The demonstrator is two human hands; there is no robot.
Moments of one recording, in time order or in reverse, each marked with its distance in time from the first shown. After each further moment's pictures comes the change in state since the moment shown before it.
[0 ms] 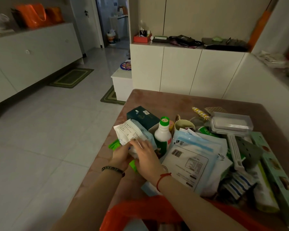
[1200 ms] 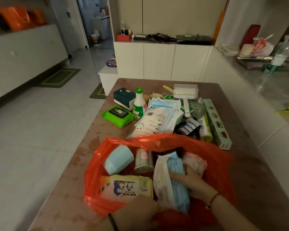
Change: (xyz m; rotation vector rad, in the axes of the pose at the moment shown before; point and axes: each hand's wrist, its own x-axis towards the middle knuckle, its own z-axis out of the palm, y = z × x) left_hand -0.261 -0.203 -0.076 2.132 -0.968 0.438; right_hand -0.316 0.040 -0.050 0.892 0.018 0.772
